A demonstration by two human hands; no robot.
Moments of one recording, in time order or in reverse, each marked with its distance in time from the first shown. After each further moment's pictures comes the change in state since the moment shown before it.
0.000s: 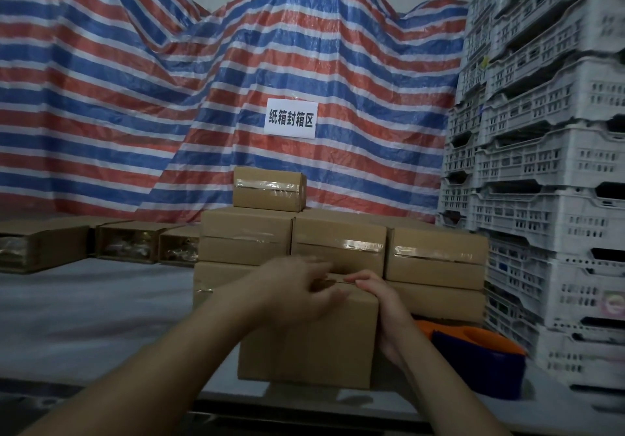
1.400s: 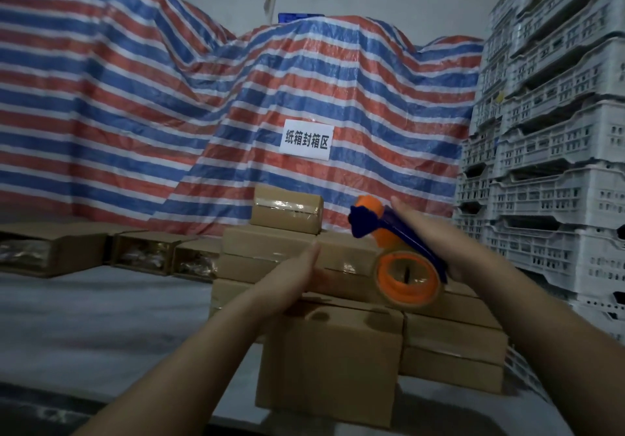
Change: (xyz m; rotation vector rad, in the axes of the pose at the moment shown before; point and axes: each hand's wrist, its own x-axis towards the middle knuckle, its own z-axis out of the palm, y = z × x) left_hand -0.011 -0.013 -0.026 -1.101 0.123 -0.284; right_hand 0.034 -0.147 -0.005 -0.649 0.067 -0.118
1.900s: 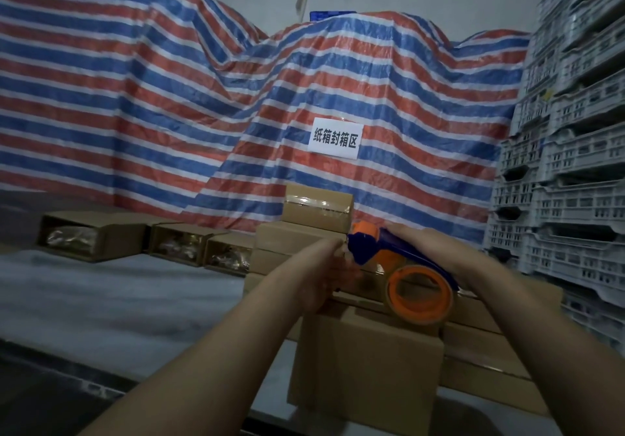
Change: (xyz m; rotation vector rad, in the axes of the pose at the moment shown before) left_hand 0.010 0.015 -0.006 -0.399 0.100 -0.213; right_hand 0.017 -0.003 0.045 -0.130 -0.216 -0.049
